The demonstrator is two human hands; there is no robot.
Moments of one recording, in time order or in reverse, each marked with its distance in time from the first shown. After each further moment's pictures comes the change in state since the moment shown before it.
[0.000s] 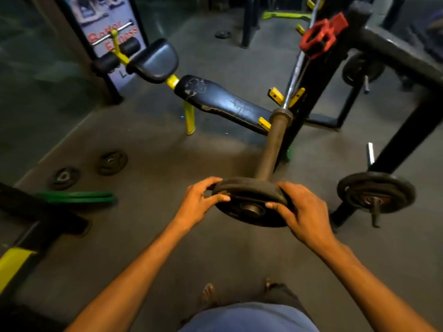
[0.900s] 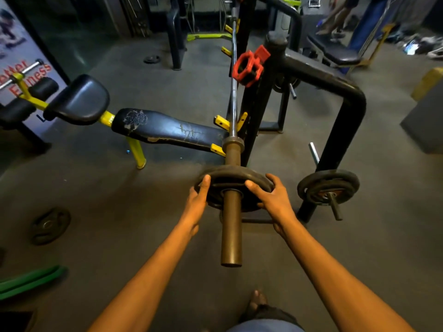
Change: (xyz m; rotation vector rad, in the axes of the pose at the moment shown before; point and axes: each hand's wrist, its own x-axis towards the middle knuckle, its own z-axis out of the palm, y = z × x) left_hand 0.161 -0.005 0.067 -0.503 -0.138 -0.462; right_hand 0.106 0.048 0.025 0.850 0.271 0.828
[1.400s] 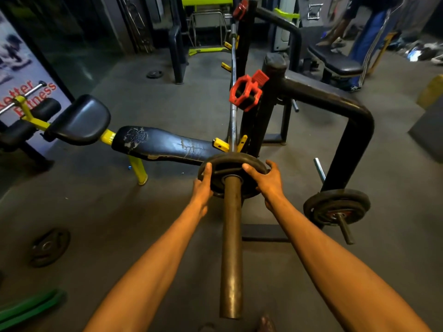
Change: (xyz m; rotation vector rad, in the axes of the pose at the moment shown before) left_hand 0.089 0.079 0.039 -0.116 -0.020 0.070; right_hand 0.126 -0.051 0.019 0.034 0.119 -0.030
